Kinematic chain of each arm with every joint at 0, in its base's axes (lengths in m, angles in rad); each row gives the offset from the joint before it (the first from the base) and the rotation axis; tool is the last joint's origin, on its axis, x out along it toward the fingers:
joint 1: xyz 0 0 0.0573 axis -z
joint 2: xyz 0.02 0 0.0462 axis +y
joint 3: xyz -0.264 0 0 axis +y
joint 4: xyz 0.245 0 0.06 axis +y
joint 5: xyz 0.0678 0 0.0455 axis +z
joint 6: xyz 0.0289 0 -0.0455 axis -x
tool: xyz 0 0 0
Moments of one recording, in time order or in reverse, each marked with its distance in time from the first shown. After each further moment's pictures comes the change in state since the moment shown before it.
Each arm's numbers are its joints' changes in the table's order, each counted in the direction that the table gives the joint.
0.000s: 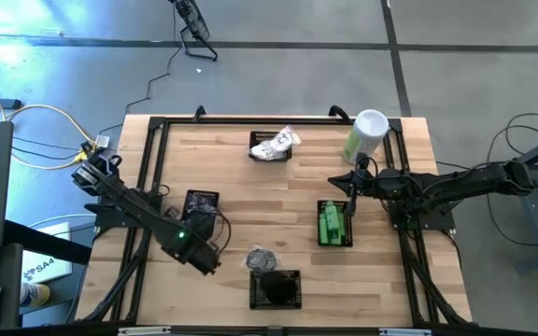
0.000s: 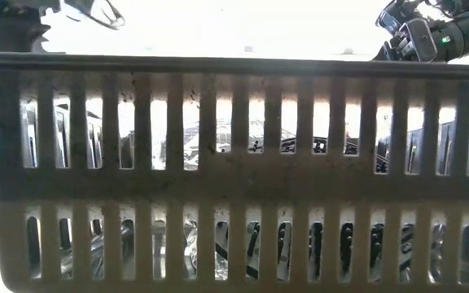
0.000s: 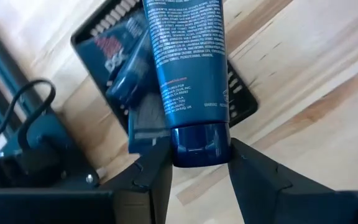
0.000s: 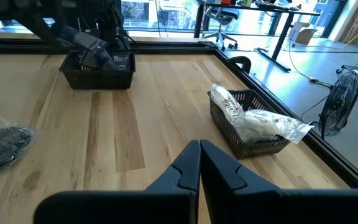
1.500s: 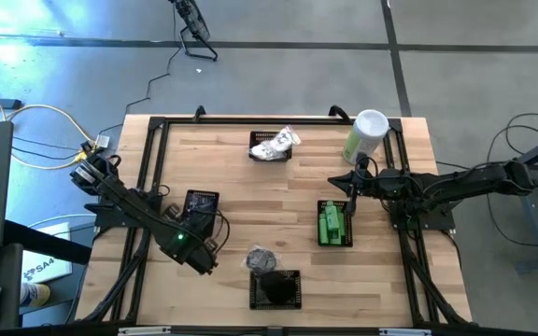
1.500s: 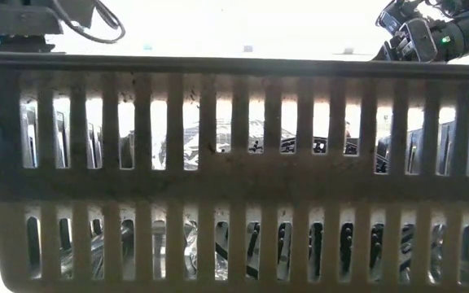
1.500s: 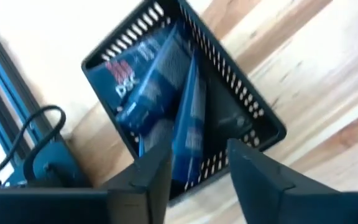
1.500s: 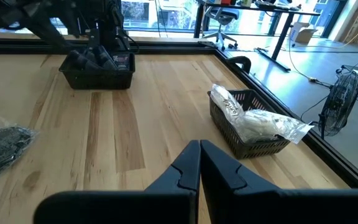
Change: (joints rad) left arm 0.030 -0.009 0.113 -0.060 0.102 0.004; right arm 0.000 0.000 0.000 0.000 0.000 -0.001
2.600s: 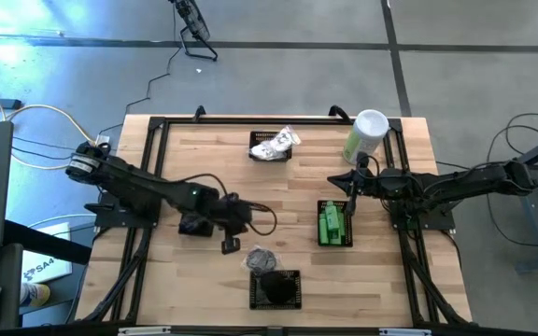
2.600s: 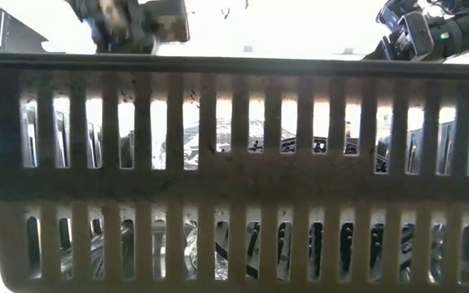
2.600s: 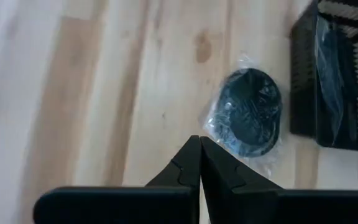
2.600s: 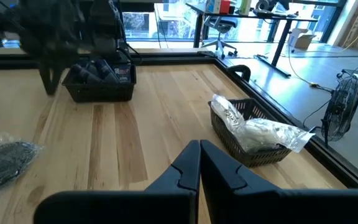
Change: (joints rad) left arm -0.377 -0.103 0.155 -0.880 -0.351 -1.092; right arm 0.000 0.000 0.000 -0.039 0.001 -0.011
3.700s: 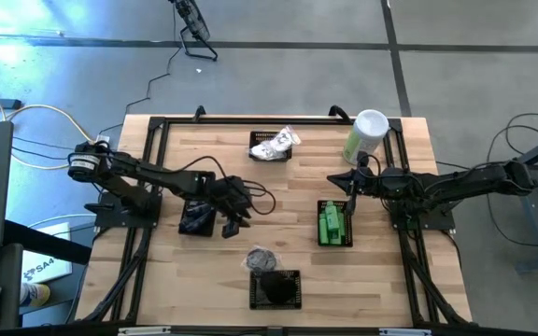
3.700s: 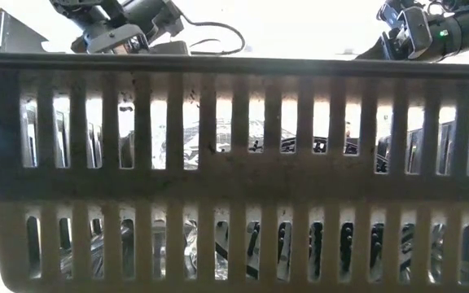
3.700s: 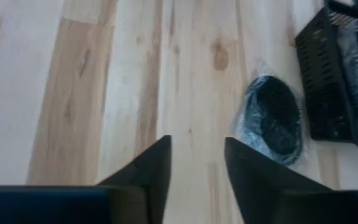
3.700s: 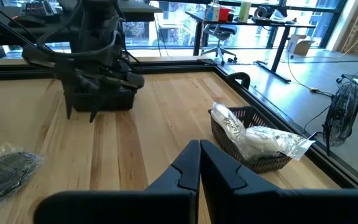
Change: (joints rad) left arm -0.225 0.002 0.236 -0.361 -0.297 -0.180; right arm 0.000 0.000 0.000 -0.036 0.000 0.000
